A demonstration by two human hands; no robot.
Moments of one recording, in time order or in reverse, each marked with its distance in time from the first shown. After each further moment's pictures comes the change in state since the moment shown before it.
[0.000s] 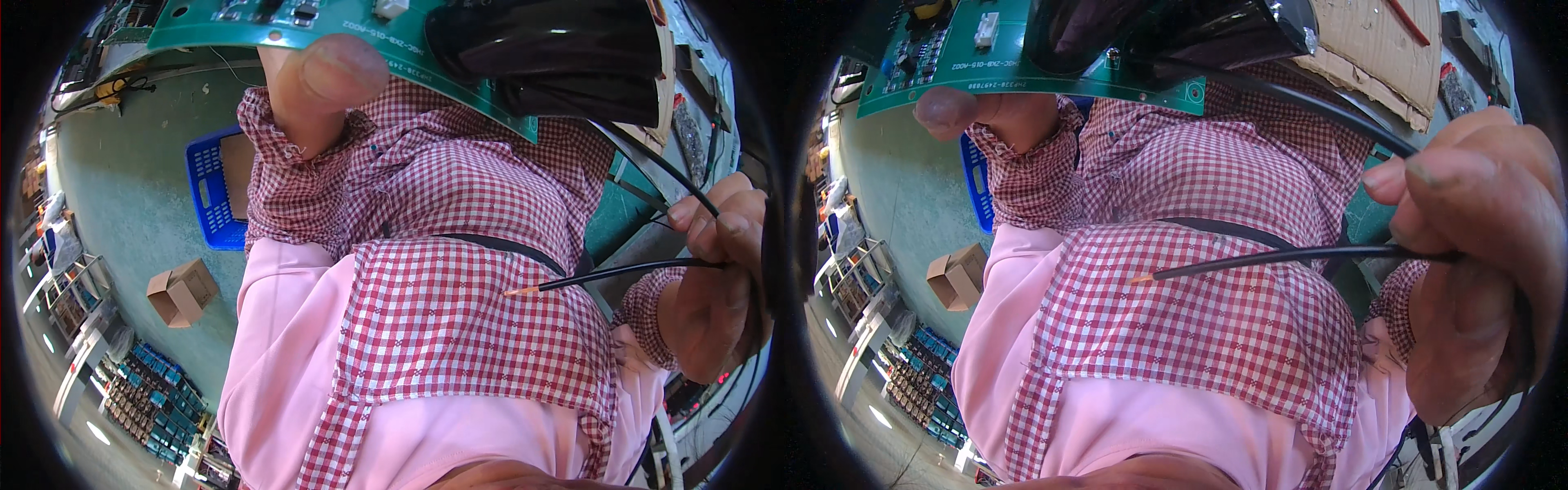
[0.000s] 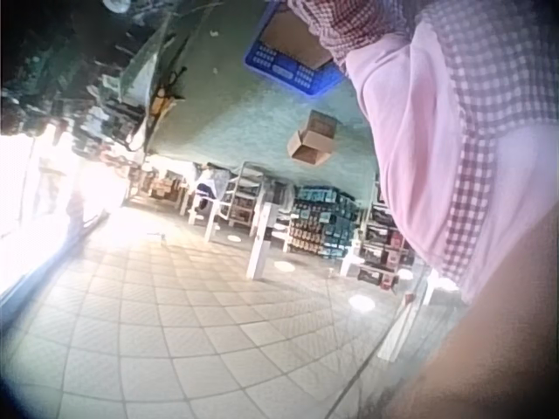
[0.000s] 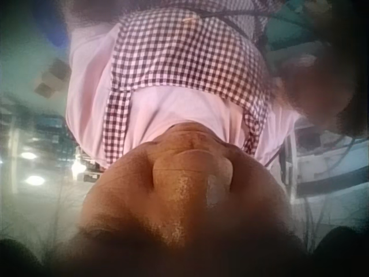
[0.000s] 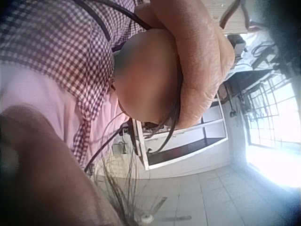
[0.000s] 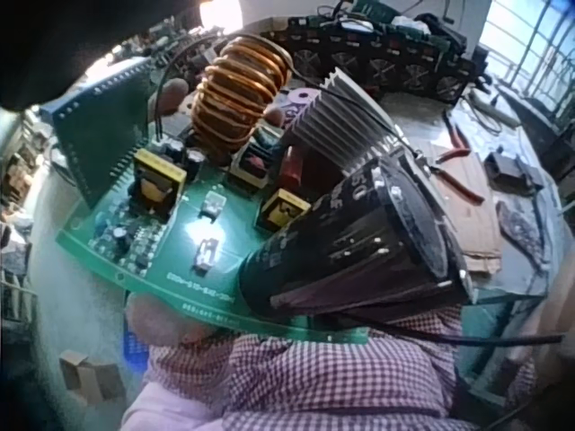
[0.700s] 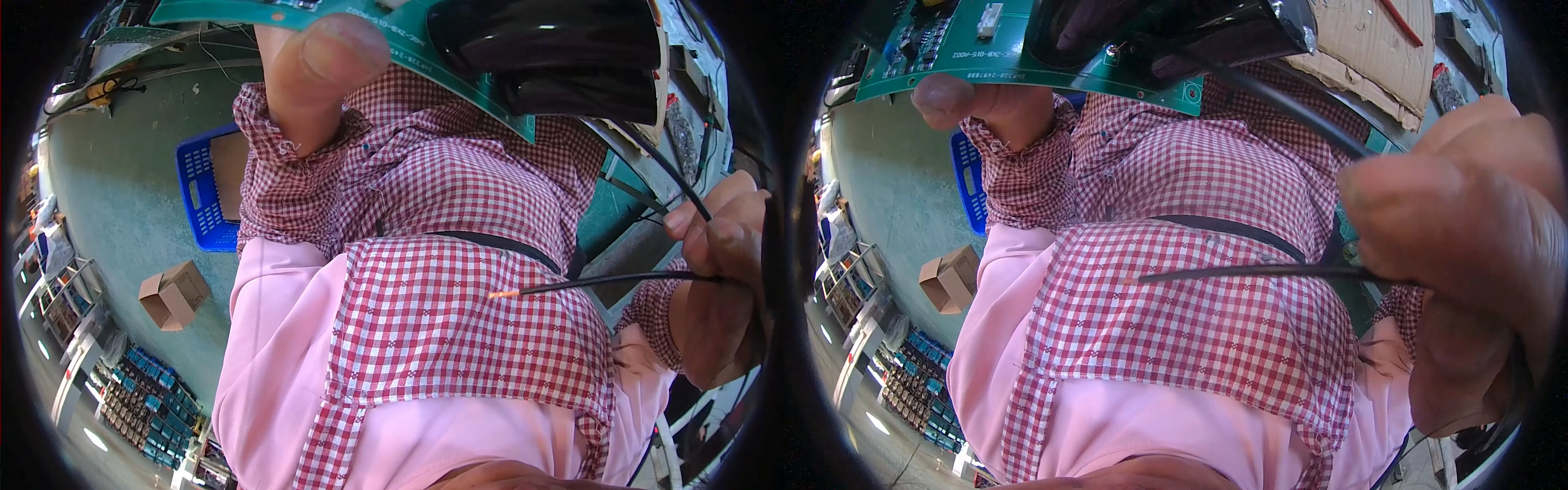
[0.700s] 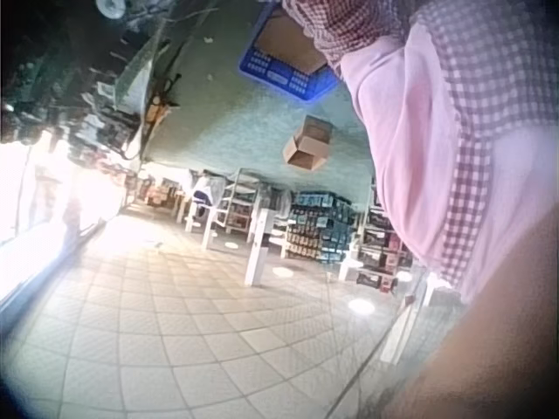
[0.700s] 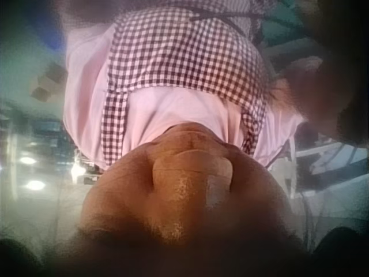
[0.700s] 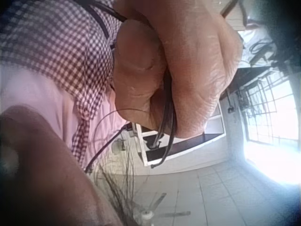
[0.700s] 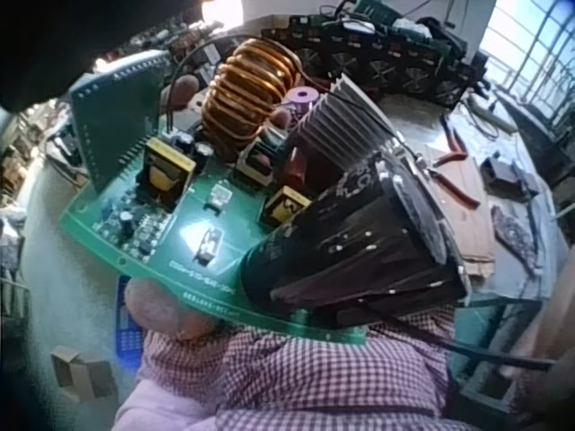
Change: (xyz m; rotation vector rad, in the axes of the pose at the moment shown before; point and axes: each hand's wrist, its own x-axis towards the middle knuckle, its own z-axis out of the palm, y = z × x) left_hand 0.006 0.006 -0.002 -0.173 0.023 0.093; right_hand -0.021 -0.001 -0.034 -0.092 -0.139 0.001
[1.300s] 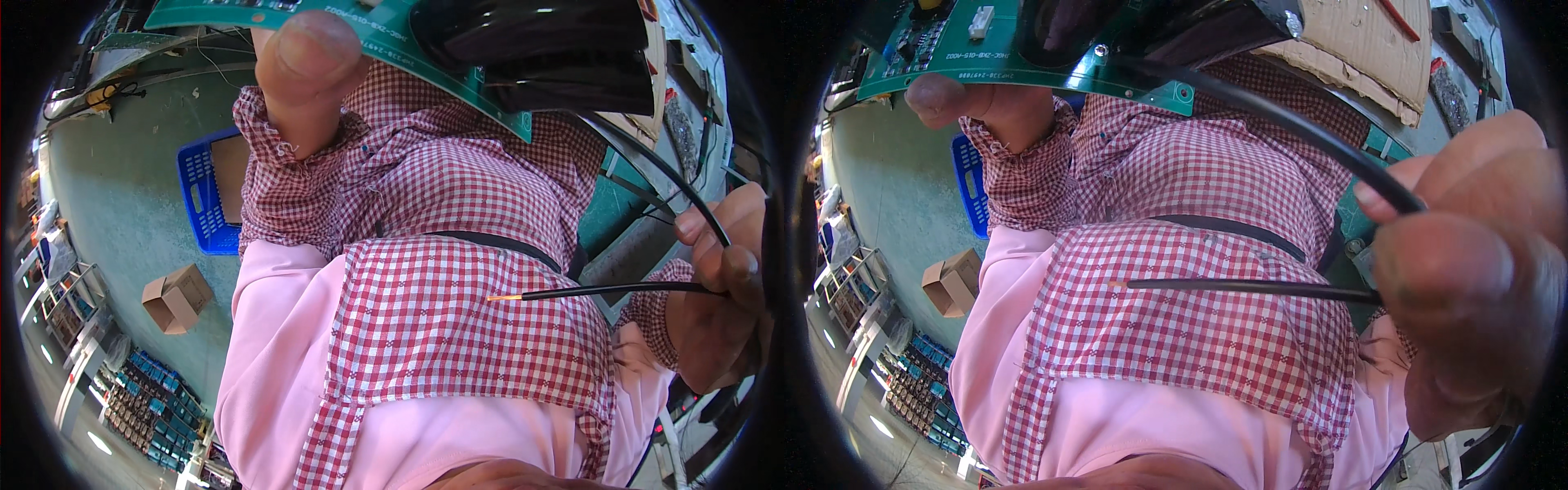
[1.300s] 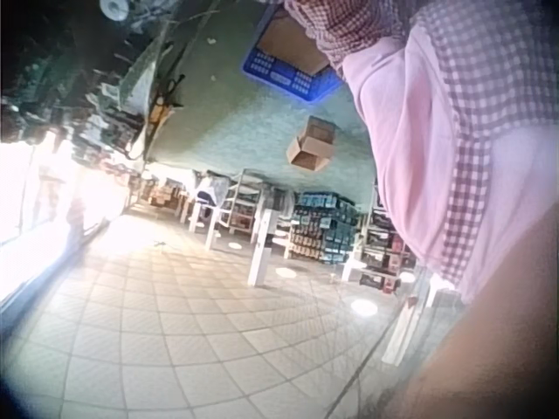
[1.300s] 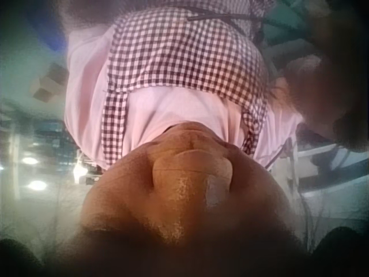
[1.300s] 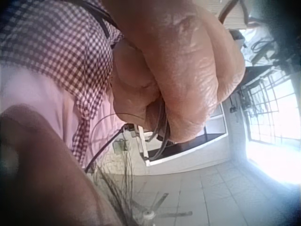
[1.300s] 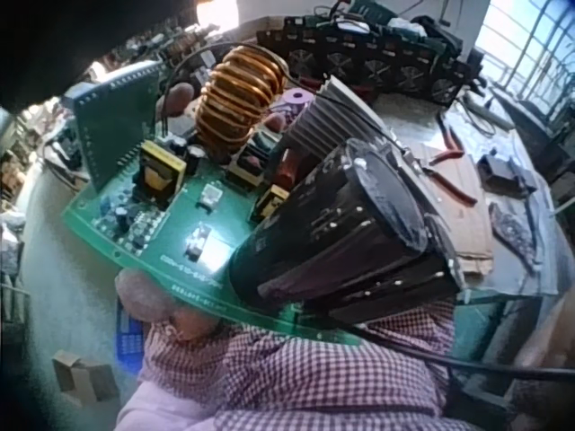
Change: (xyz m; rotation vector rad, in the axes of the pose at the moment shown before) left_hand 0.007 0.007 0.006 -0.123 0.066 0.036; right_hand -0.125 0.002 -0.090 -0.076 -0.090 0.002
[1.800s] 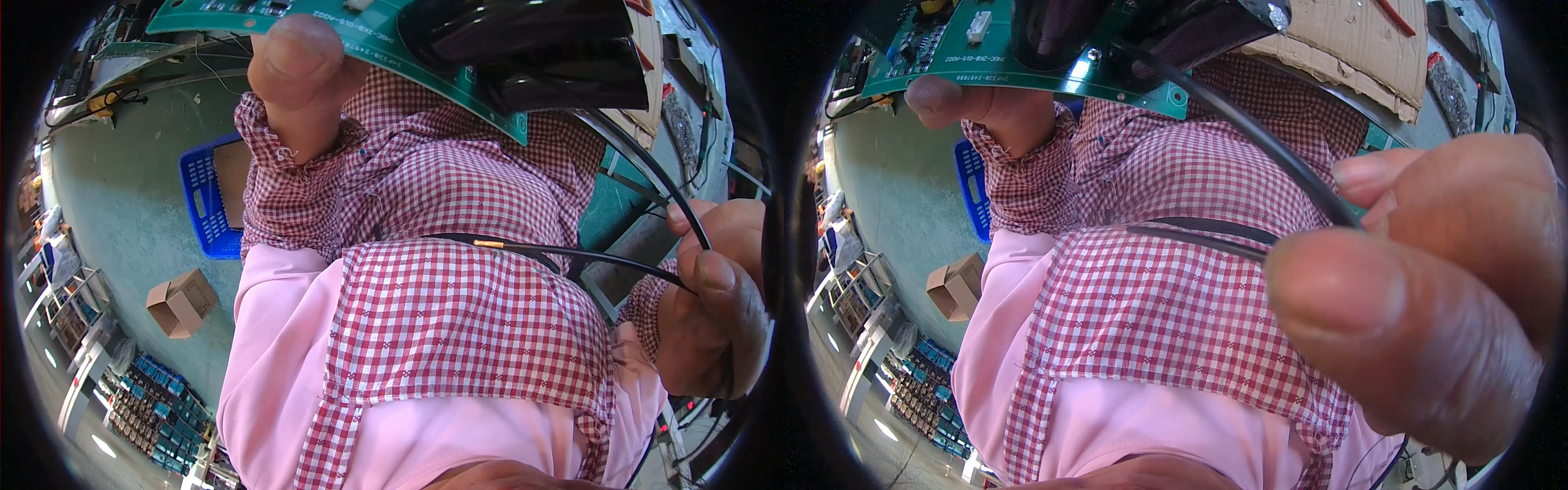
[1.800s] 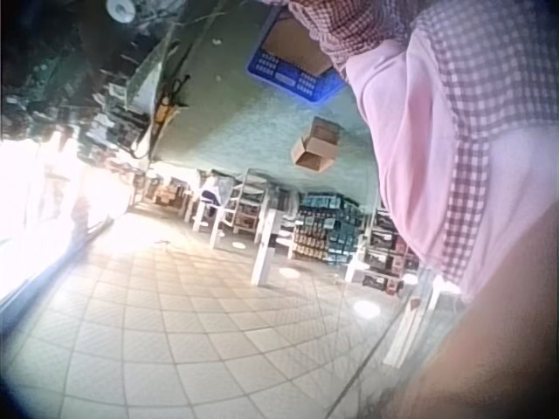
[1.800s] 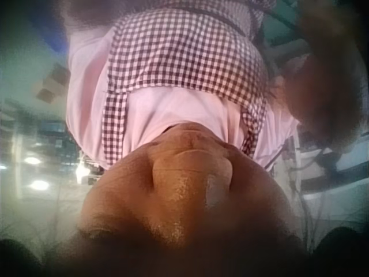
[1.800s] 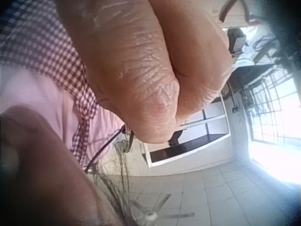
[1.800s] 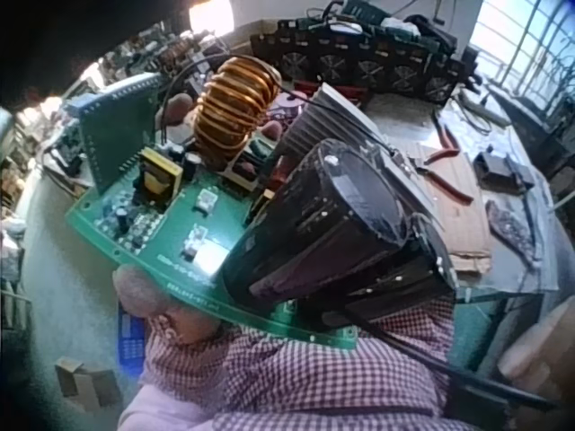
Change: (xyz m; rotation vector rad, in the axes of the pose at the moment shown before) left_hand 0.009 0.006 0.013 -0.083 0.039 0.016; right_hand 0.134 -0.027 0.079 -0.052 -0.051 -0.006
